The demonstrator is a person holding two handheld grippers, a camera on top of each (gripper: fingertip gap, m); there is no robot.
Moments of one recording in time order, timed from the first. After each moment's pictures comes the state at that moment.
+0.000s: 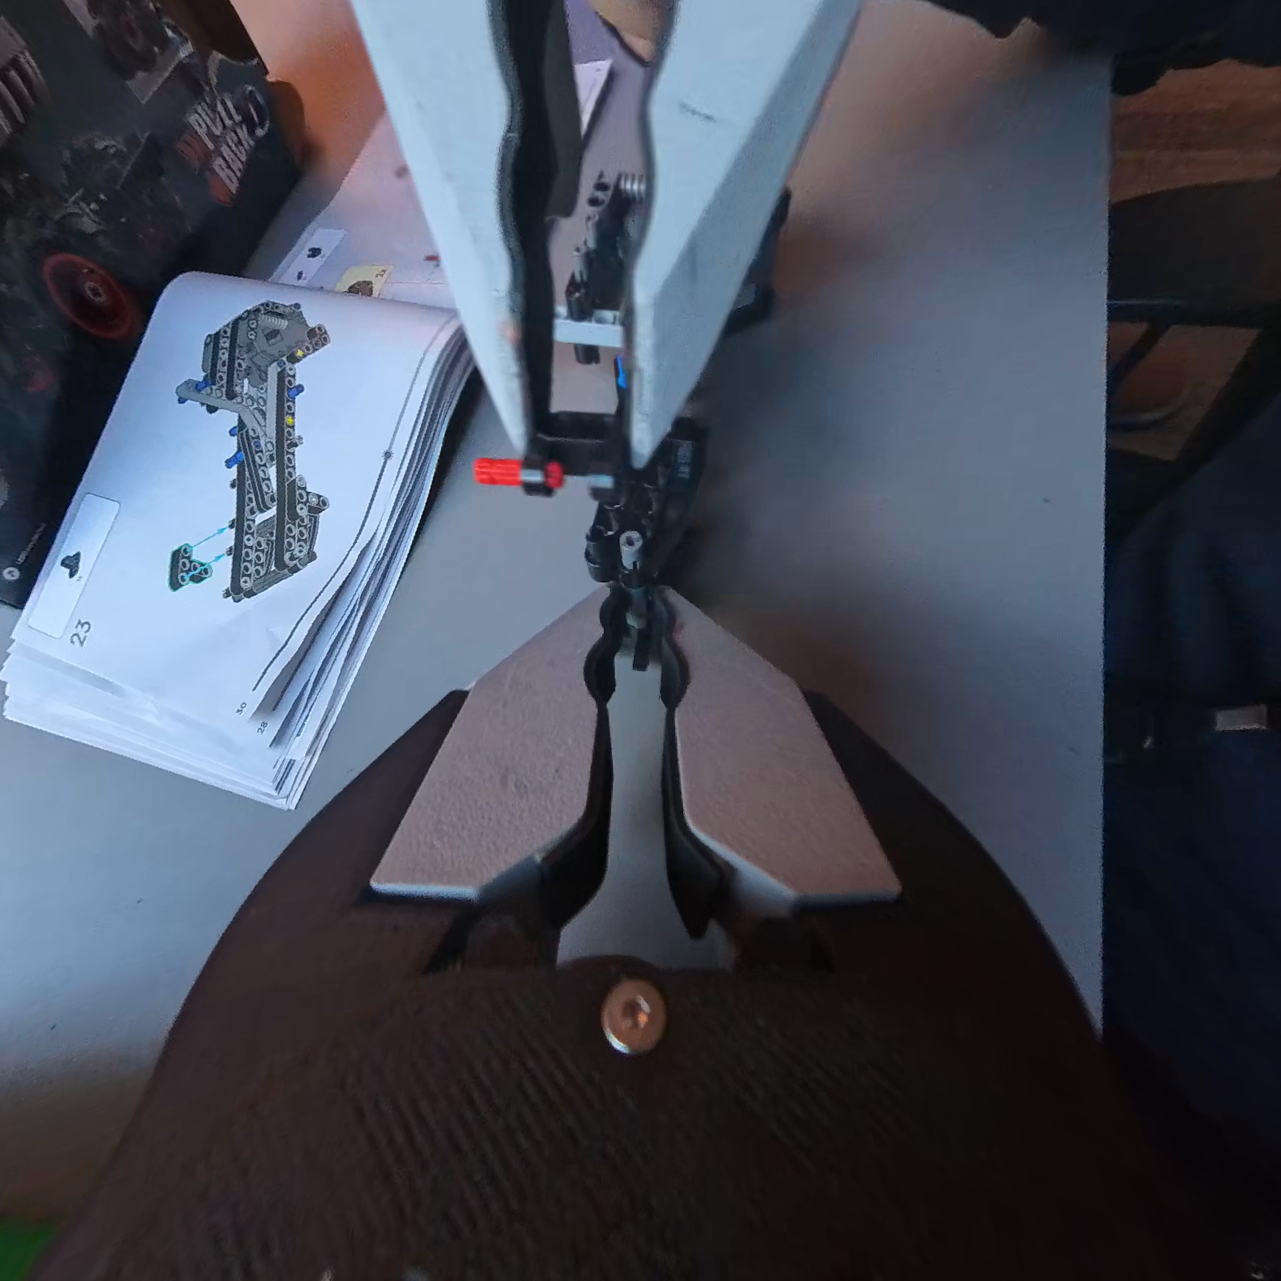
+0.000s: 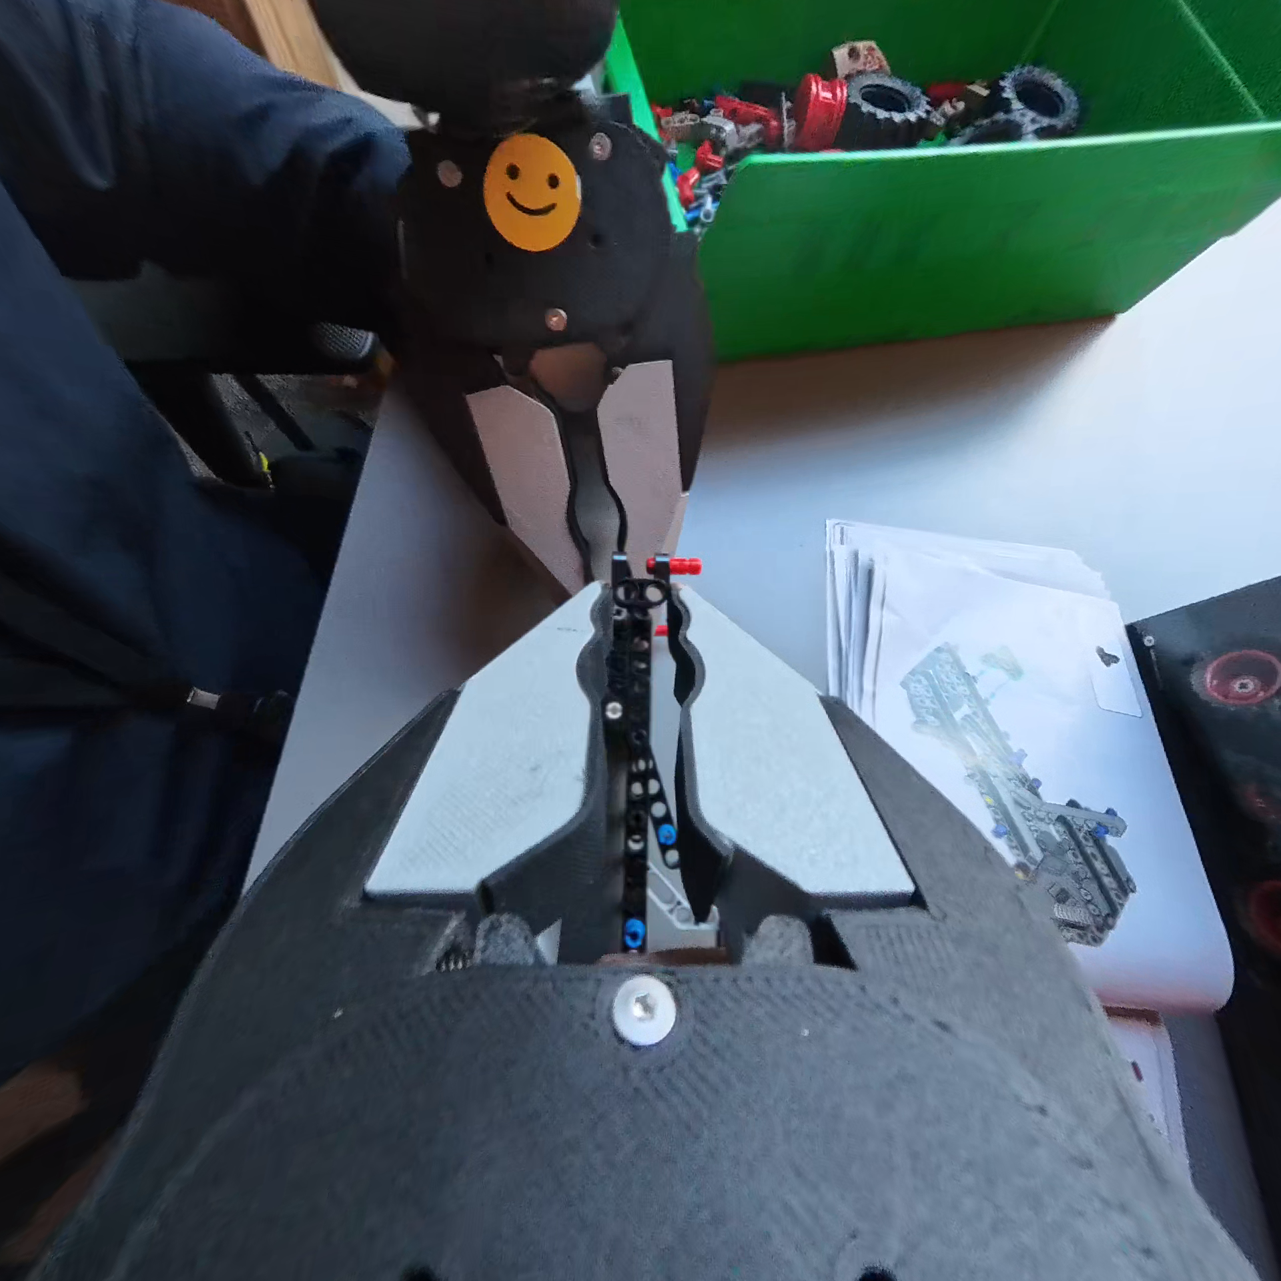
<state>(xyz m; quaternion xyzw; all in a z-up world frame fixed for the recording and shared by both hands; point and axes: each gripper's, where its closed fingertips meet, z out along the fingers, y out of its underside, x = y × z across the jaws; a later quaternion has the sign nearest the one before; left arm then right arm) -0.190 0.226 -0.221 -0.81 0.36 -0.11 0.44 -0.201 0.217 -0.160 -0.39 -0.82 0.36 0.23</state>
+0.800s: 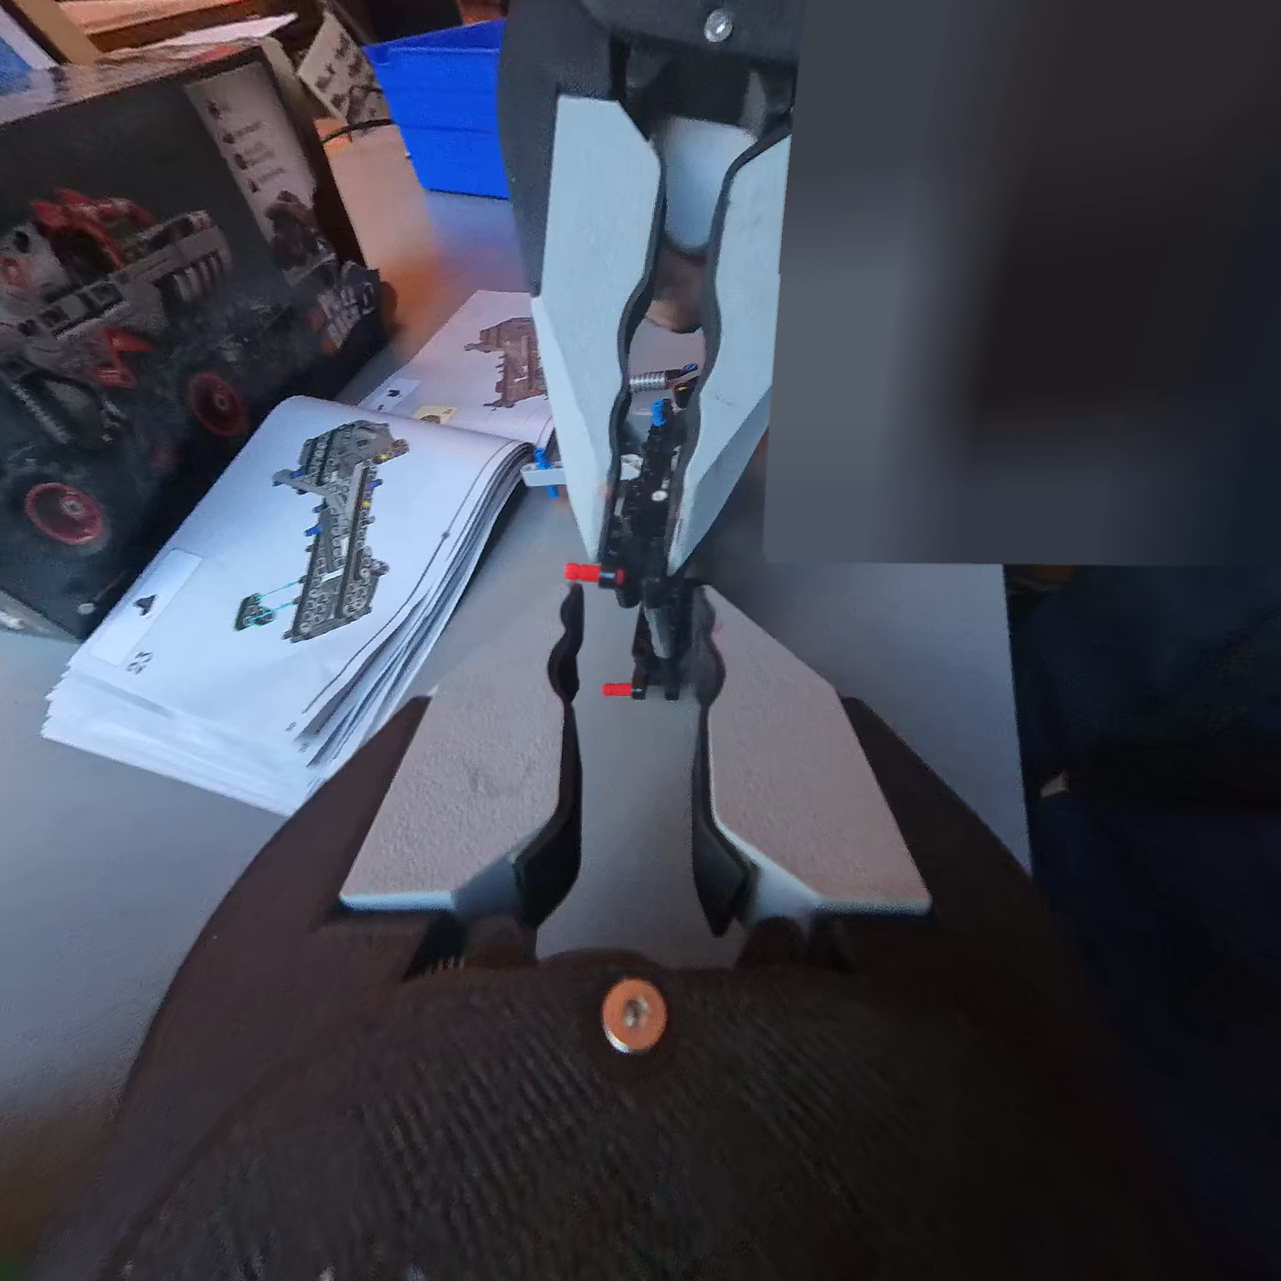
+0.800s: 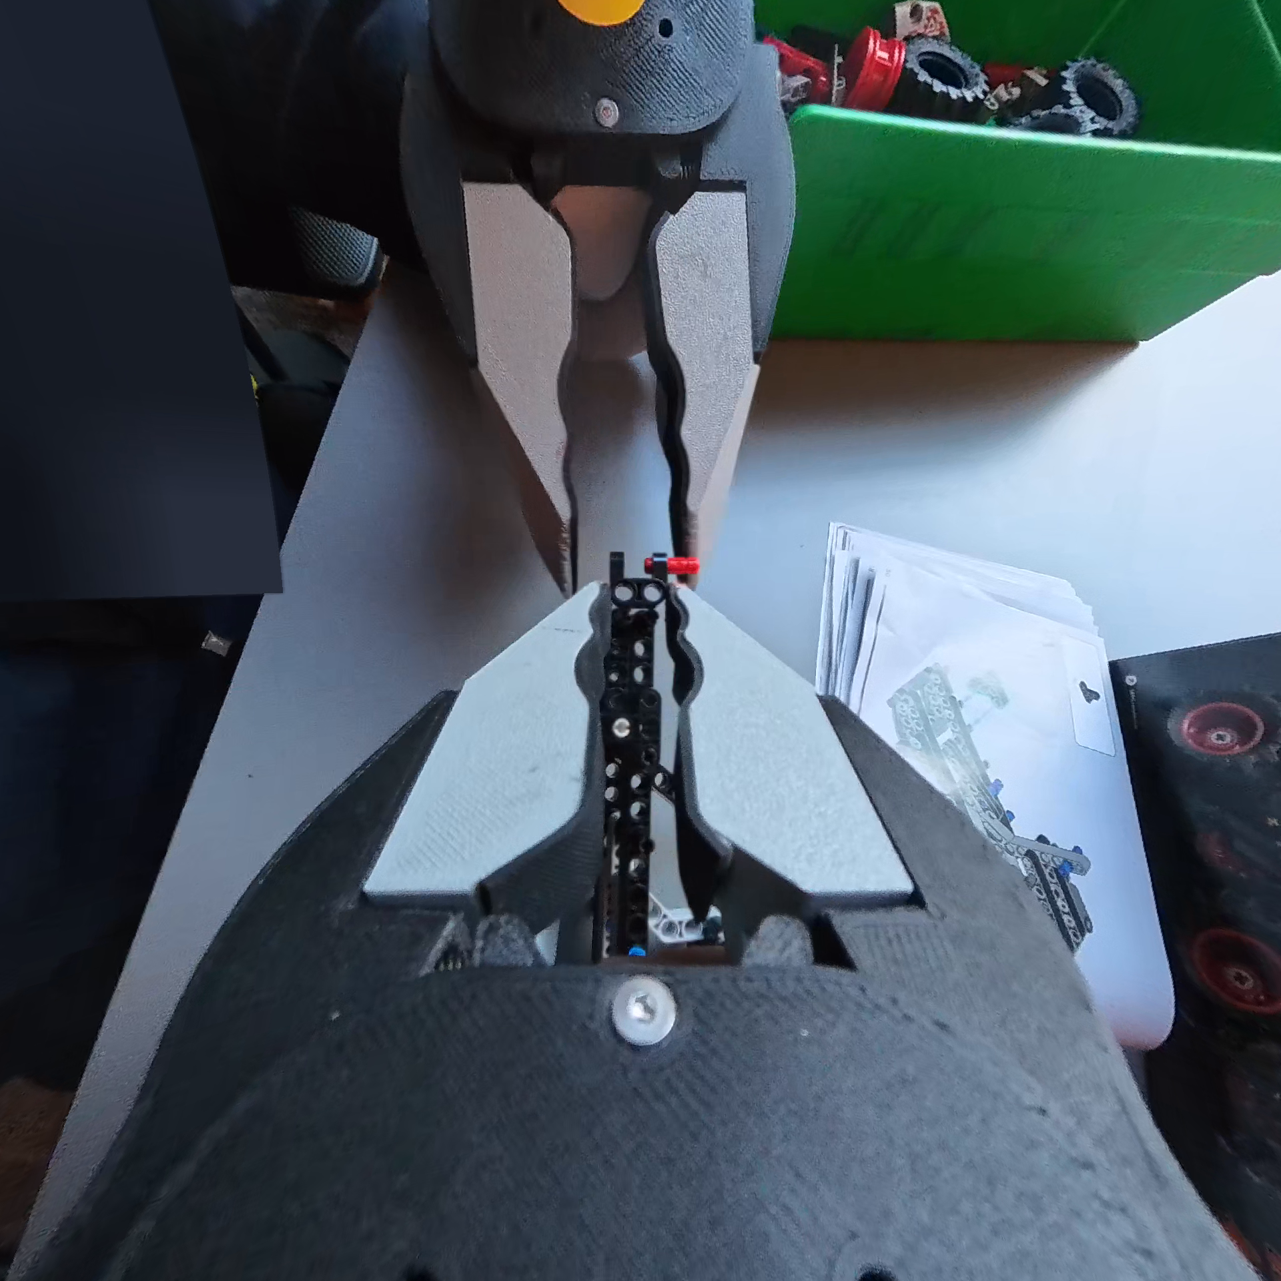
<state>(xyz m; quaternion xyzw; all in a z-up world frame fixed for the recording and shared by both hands) -0.196 0.222 -0.181 -0.77 0.31 -0.19 0.53 -0.205 0.217 -0.175 -0.35 -0.85 0.32 0.23</state>
